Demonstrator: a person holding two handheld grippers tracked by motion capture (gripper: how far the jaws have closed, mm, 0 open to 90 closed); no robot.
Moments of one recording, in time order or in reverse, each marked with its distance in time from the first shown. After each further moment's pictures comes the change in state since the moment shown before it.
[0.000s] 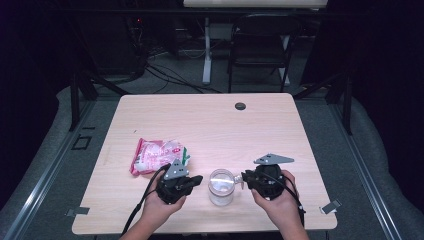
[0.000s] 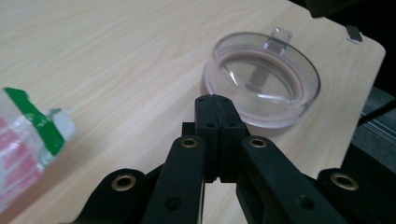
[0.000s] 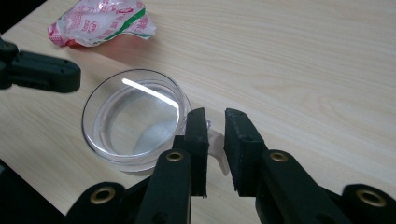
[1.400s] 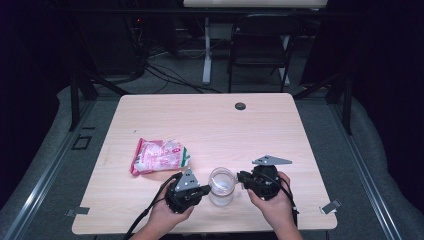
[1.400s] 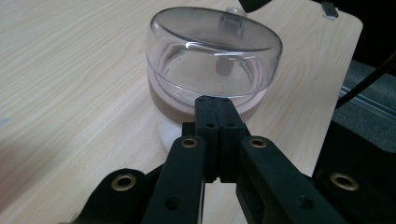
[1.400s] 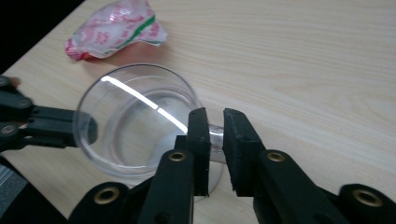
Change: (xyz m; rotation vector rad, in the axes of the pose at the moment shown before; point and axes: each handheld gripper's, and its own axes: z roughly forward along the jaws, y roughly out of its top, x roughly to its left) left arm -0.024 -0.004 0.011 0.004 -0.057 0.081; right arm 0.000 -0.008 0.016 -0.048 0.072 0.074
